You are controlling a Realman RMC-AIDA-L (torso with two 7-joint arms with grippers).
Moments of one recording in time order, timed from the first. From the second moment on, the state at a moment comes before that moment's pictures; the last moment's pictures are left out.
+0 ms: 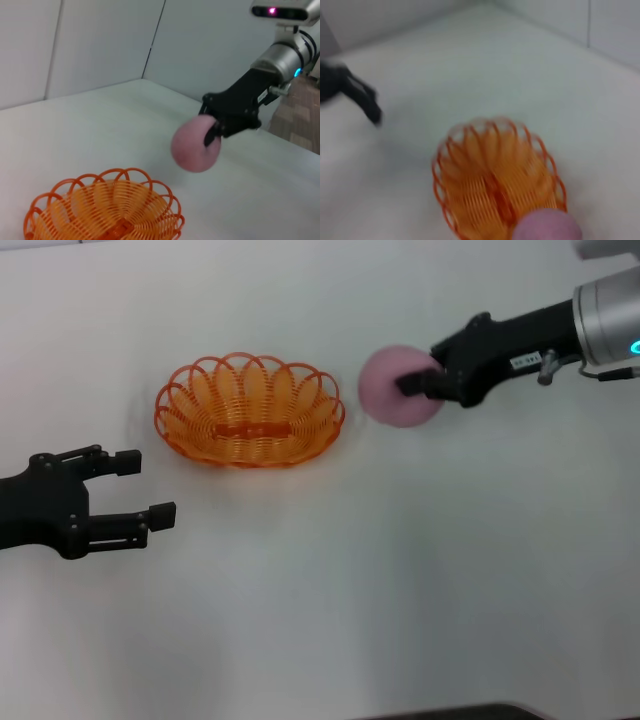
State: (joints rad) left arm -0.34 -2.16 0.63 0.99 2.14 1.78 -1.51; right arm 0.62 2.07 -0.84 -0.89 -2.24 -1.50 1.69
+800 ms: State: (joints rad) left arm -0.35 -2.16 0.63 0.99 2.13 1.79 -1.51; right arm 0.79 2.11 -0.83 -0.11 -1.68 -1.22 1.06
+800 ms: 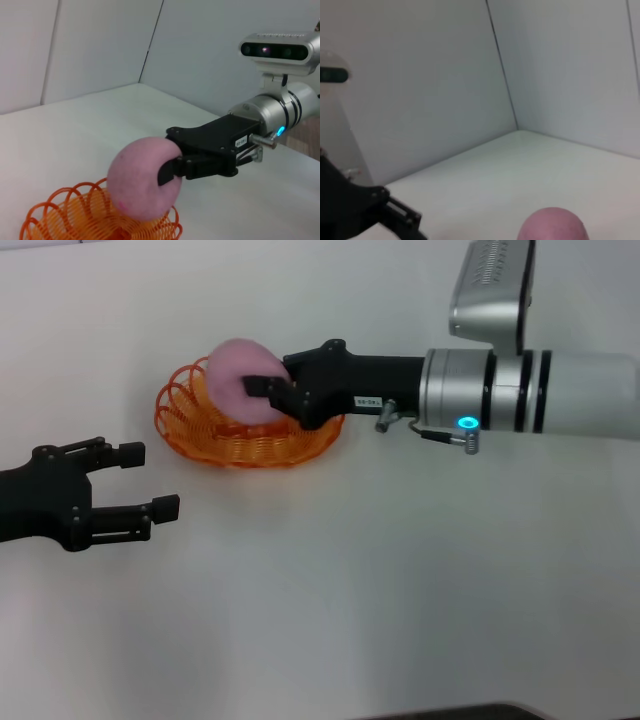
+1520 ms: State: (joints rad) left arm -0.35 -2.16 0.63 0.98 2.12 1.78 -1.51; right arm 0.81 2.11 -0.83 -0.07 -1.63 -1.20 1.03
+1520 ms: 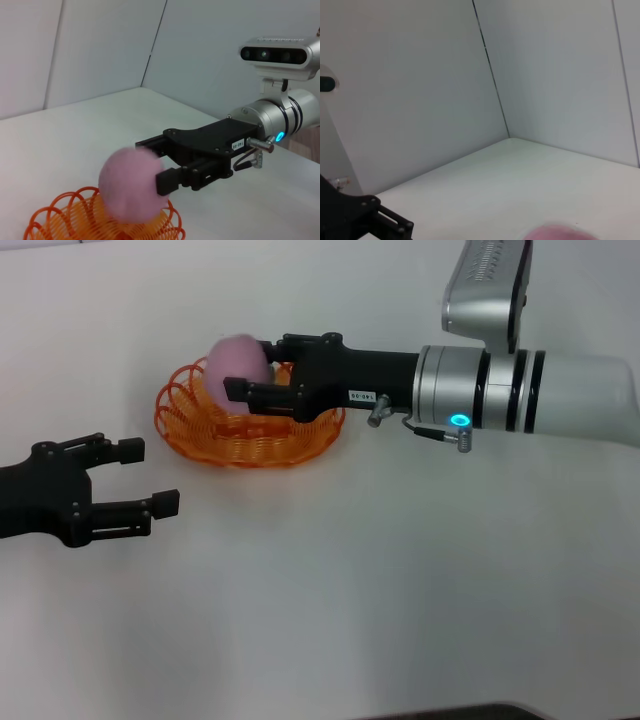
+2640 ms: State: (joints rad) left arm -0.35 -2.16 0.63 0.98 2.09 1.79 -1.51; right arm 0.47 2.00 -0.74 -0.91 -1.95 -1.81 1.75
